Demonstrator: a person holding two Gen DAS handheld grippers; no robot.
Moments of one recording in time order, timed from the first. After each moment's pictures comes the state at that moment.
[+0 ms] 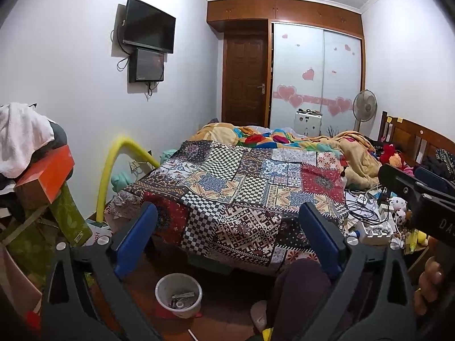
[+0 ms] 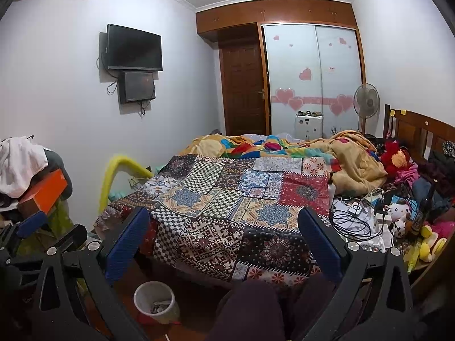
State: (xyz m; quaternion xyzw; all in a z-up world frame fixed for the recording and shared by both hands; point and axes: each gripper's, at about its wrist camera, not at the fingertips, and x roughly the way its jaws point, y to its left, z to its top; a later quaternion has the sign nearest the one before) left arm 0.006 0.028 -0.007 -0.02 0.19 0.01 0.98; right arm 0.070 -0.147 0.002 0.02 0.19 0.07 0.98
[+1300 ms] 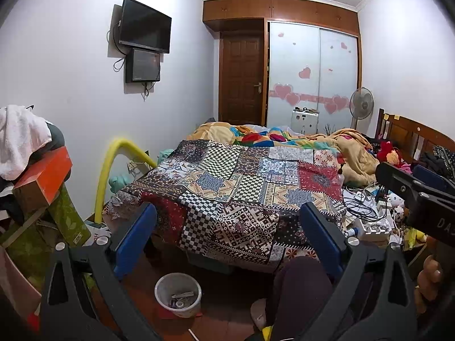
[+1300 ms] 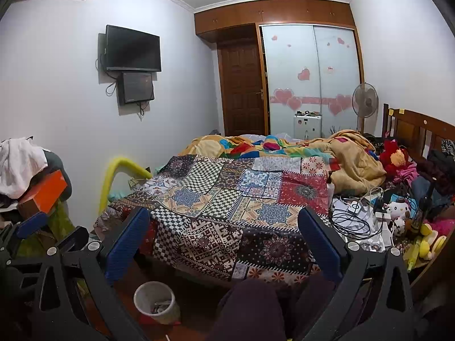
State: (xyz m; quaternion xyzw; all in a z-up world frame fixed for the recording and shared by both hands) left arm 0.005 0.024 -0.009 -0.01 0.20 0.00 0.98; right arm 0.065 -0.141 0.005 0.02 0.19 0.06 0.98
